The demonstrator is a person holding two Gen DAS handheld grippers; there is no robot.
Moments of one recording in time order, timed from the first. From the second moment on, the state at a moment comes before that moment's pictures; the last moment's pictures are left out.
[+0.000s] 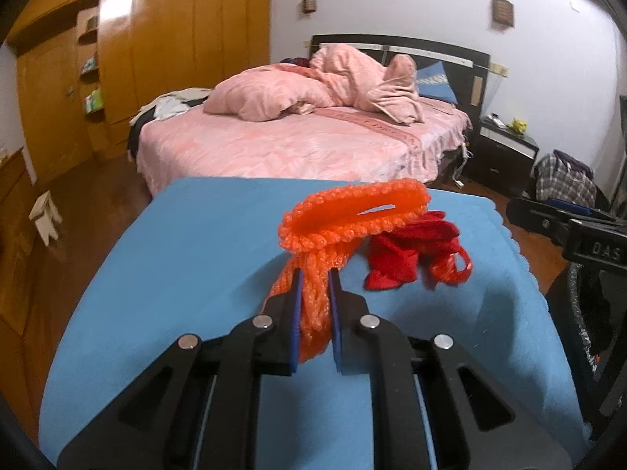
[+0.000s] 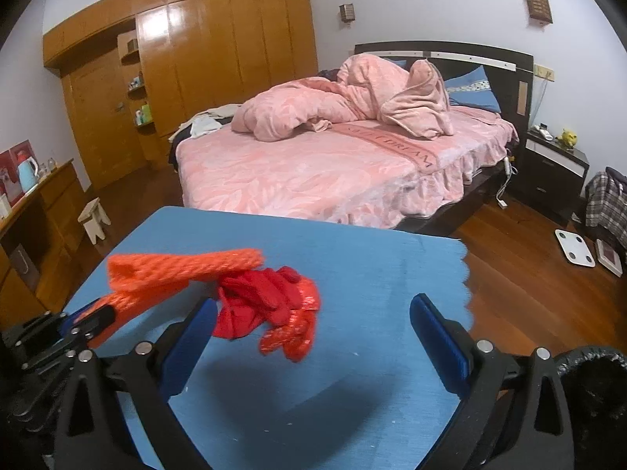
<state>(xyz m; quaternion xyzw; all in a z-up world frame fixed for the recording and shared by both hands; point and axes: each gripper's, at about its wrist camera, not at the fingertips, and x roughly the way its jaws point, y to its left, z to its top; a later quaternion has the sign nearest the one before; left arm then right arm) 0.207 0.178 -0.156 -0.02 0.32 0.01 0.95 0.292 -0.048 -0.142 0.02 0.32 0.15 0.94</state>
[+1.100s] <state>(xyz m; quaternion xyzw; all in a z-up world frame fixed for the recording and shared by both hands) 0.217 0.182 -0.175 -0.08 0.33 0.00 0.94 0.308 -0.025 -0.204 0.03 0.38 0.20 0.90</state>
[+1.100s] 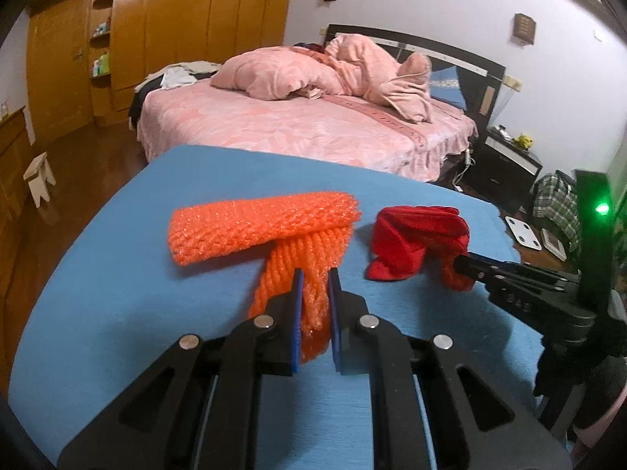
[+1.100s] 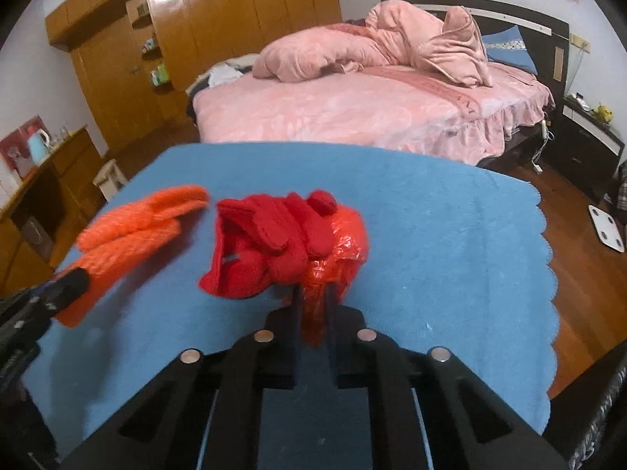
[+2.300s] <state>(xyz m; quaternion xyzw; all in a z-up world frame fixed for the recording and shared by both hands) 0.142 0.007 -0.117 -0.05 0.30 -0.20 0.93 0.149 -0.206 -0.134 0.07 0.32 0.07 0.94</state>
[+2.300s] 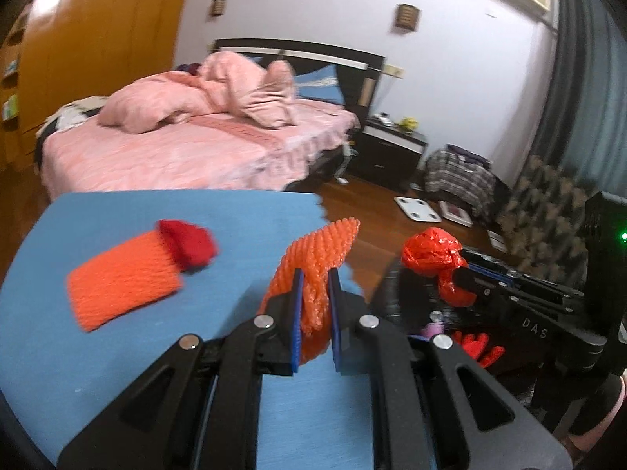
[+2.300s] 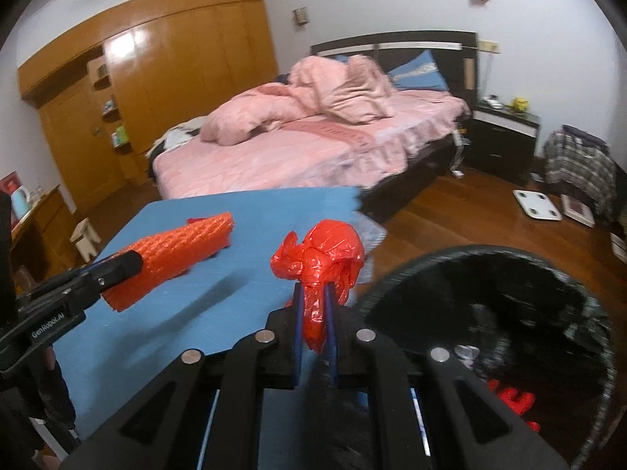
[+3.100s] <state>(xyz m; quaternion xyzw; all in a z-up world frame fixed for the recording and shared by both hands) 0.146 -0.155 -0.130 -0.01 0.32 -0.36 0.88 0.090 -0.360 -0.152 0.10 0.33 -0.10 0.93</state>
